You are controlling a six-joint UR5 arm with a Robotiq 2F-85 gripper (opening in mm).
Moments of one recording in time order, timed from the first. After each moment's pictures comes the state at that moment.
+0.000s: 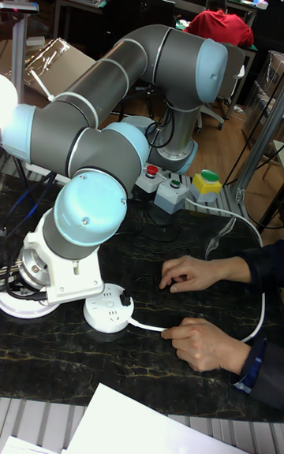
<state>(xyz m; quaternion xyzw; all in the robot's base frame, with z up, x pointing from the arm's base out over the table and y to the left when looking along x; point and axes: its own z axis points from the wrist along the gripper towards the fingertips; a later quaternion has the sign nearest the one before) 0.614 -0.177 0.033 0.22 -0.95 0.08 0.21</state>
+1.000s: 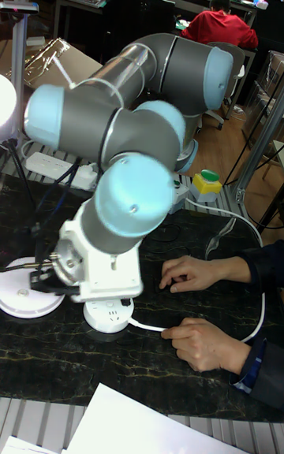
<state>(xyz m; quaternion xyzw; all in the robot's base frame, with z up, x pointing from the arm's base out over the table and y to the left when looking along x) 0.638 -0.106 0.075 0.15 -0.97 0.06 0.19</state>
